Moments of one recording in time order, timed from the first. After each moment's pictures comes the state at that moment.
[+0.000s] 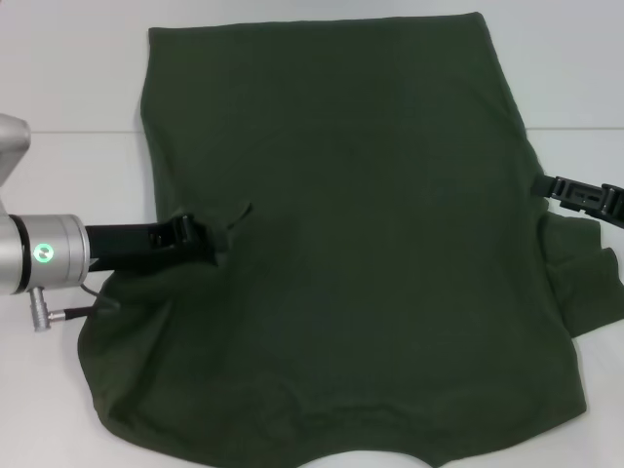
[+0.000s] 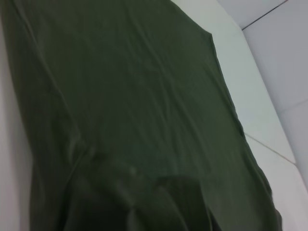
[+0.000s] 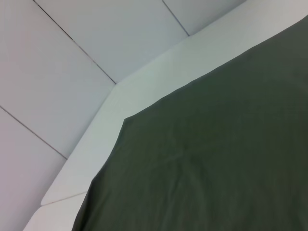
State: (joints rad) left arm -0.58 -2.16 0.67 0.87 2.24 1.32 -2.51; right arm 0.53 2.03 -0.54 -0.67 -1.99 -1.26 2.03
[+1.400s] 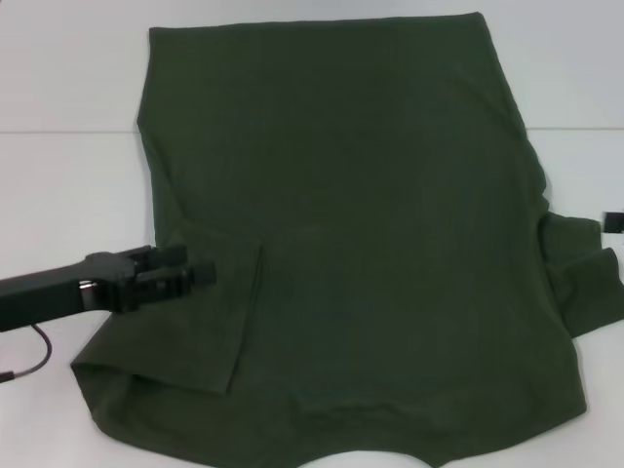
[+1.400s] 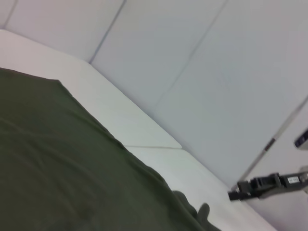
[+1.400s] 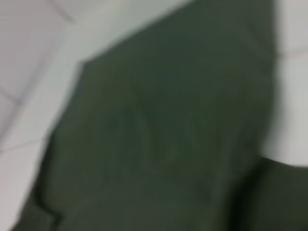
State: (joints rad) left arm -0.44 -2.11 0.47 0.82 2.03 1.71 -1.78; right arm 0.56 1.85 -0.57 -0.69 -2.25 -1.41 2.33
